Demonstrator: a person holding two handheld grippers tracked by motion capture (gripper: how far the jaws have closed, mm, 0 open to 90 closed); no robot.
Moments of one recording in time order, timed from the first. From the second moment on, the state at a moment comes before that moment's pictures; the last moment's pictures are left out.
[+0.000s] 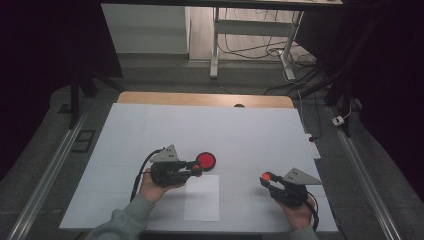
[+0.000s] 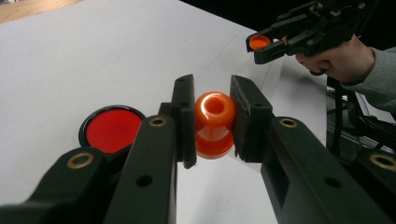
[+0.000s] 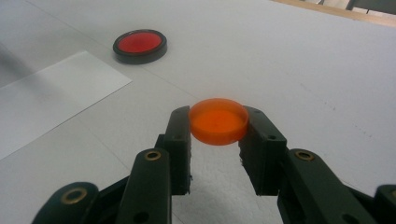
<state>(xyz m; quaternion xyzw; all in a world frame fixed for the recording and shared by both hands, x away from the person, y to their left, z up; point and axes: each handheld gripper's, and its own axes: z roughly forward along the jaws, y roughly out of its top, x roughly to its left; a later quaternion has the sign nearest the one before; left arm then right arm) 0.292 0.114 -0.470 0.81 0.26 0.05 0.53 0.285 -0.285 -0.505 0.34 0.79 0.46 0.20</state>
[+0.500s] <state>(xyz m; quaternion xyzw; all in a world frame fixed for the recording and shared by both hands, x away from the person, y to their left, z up) 0.287 0.118 -0.479 0.81 0.27 0.04 0.52 0.285 -0.285 -0.505 0.34 0.79 0.46 0.21</state>
